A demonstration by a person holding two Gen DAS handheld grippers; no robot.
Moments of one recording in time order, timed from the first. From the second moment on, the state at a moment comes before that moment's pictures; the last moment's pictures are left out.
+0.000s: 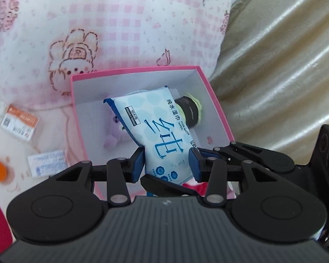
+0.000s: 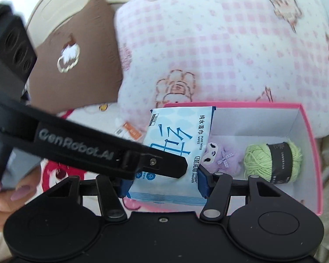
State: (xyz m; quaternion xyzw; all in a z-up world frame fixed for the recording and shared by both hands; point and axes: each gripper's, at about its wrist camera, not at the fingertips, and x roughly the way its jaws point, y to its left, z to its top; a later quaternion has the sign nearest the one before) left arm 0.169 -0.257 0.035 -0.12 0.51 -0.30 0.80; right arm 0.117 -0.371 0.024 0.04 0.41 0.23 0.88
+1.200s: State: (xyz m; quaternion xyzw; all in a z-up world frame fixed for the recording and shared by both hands) left arm 0.200 -0.309 -0.068 -0.06 0.54 -0.22 0.81; right arm 0.173 -0.400 -0.067 0.04 0.48 0.22 0.85
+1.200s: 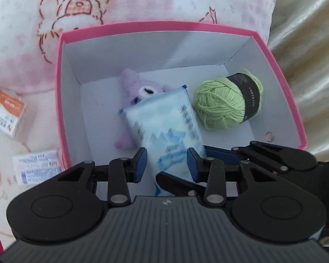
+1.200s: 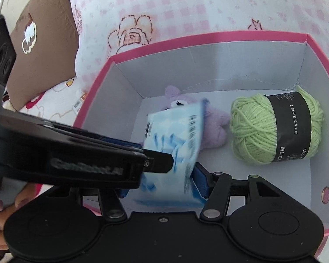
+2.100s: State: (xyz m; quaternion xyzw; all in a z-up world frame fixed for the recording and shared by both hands) left arm 0.144 -0.243 0.006 -0.06 0.46 -0.27 0.84; right arm 0.126 -0.383 -0.023 0.01 0.45 0.16 0.88
